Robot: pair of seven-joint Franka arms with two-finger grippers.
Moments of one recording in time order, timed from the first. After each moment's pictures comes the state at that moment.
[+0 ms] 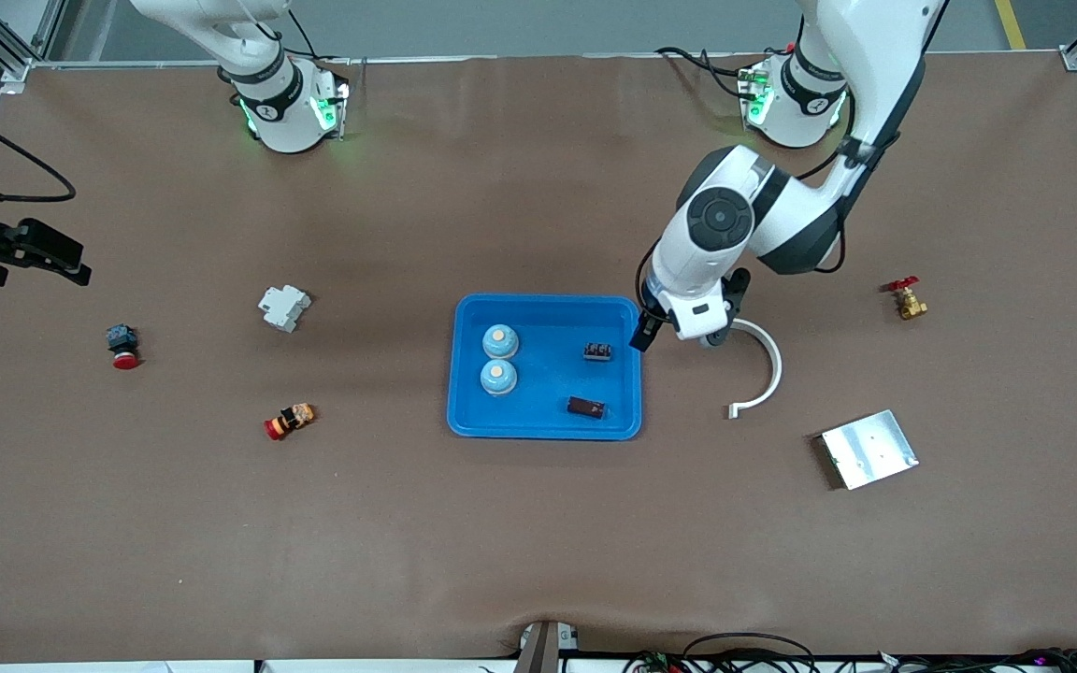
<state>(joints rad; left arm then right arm) -0.21 0.40 -0.41 -1.93 0.09 2.27 -1.78 0.01 0.06 -0.04 -1.52 0.00 1.57 -0.03</state>
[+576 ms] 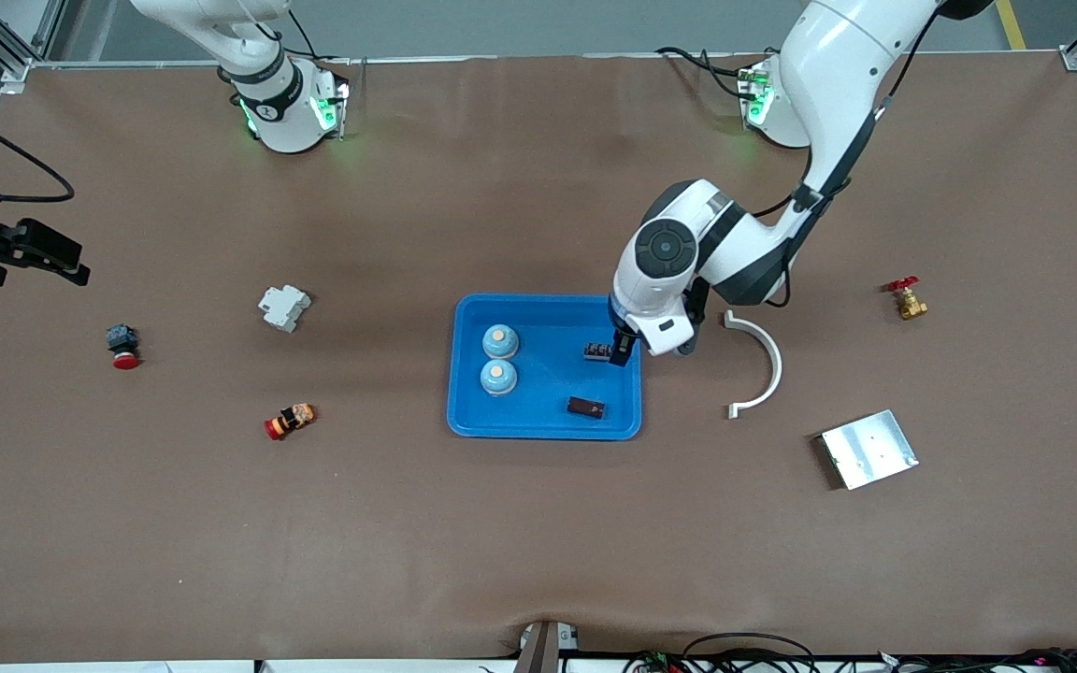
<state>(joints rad) -0.29 0.57 -0.41 -1.81 0.18 2.28 -2.05 0.00 0.06 -0.04 -1.52 0.00 1.57 -0.03</state>
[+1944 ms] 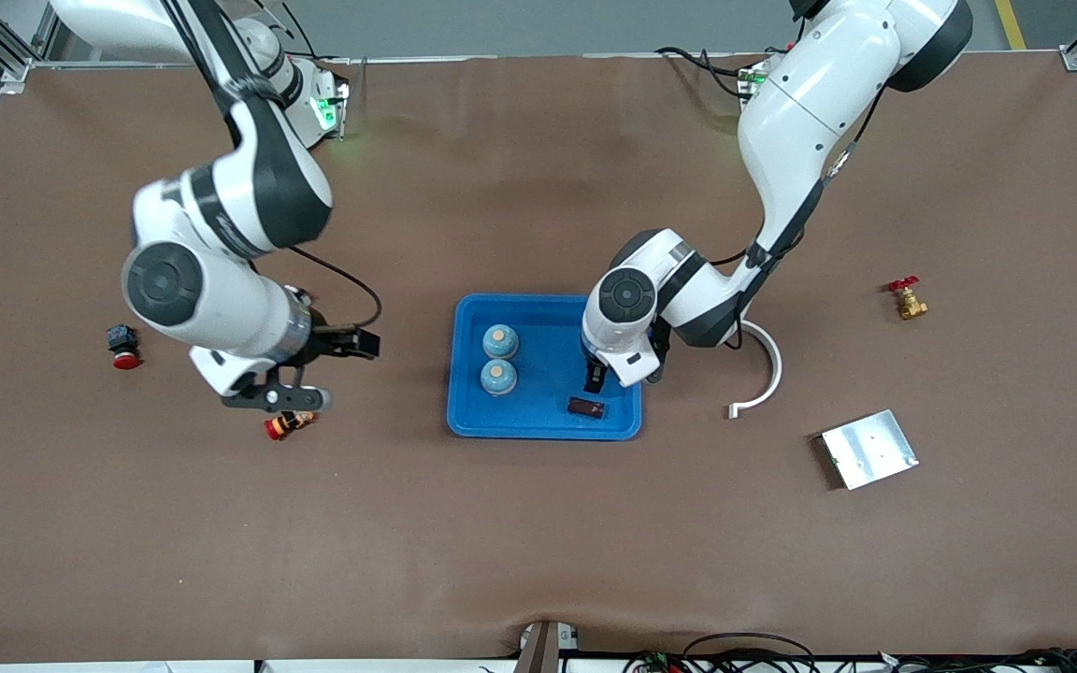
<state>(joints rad) -0.35 0.80 -0.38 -1.61 0.24 2.31 -2.13 0.38 0.44 -0.01 -1.54 0.15 1.87 0.41</state>
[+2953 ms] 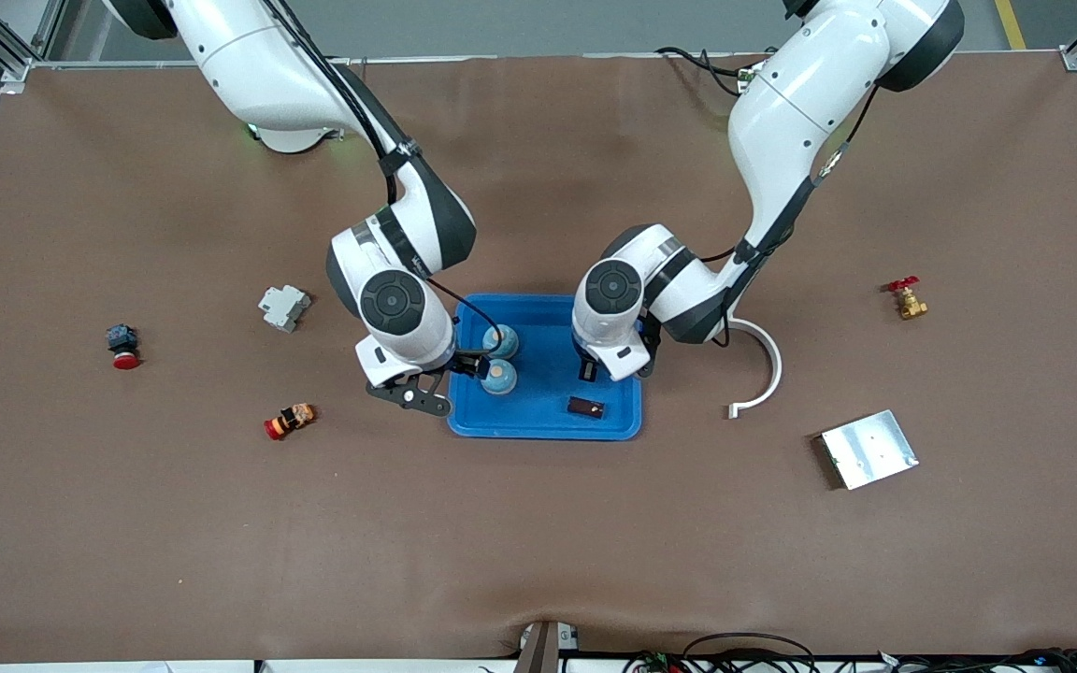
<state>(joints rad) -0.38 0.80 -0.38 -1.60 0.27 2.31 -2.18 0.57 0.65 -0.02 -1.53 0.07 2.12 0.84</state>
